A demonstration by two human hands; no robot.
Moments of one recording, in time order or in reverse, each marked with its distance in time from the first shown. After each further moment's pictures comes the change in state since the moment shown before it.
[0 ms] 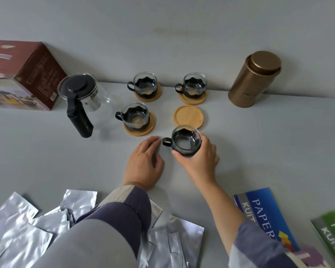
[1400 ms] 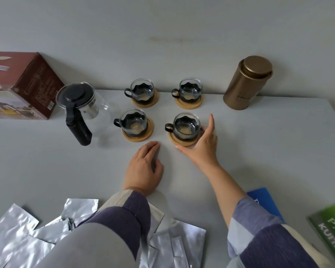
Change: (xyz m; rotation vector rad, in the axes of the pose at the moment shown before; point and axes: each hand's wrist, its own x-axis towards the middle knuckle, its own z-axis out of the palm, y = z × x) left_hand 0.001 -0.002 -0.002 -0.010 -0.022 0.010; right_hand 0.045 0.004 -0.006 0.072 -0.104 -0.063
